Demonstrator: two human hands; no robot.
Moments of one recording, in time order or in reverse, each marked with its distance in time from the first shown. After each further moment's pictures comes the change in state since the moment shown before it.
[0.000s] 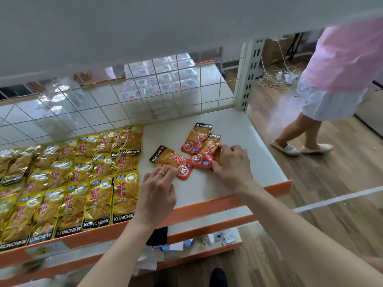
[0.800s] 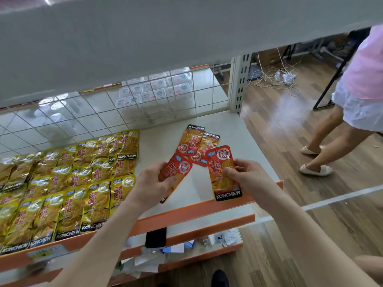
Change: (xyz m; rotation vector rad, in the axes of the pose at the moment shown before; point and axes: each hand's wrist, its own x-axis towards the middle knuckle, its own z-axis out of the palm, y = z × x) left_hand 0.036 0.014 -0.041 -0.482 -0.362 -0.498; right_hand -0.039 0.029 -0.055 0.917 -0.304 0.253
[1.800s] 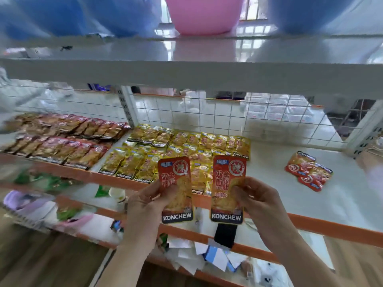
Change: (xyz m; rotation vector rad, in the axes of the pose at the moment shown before) left_hand -0.252 -0.081 -0.153 -0.958 0.717 -0.155; right_hand -0.145 -0.040 0.241 0.119 -0.340 -0.360
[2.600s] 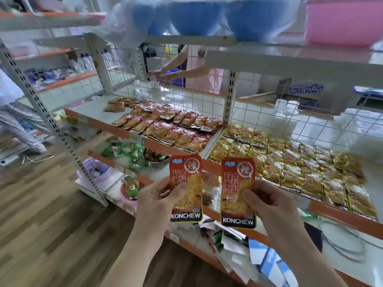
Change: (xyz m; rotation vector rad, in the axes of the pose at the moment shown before) left_hand -0.017 0.060 -0.316 -0.013 0.127 0.115; right_hand -0.073 0.015 0.309 -0.064 -0.115 -0.040
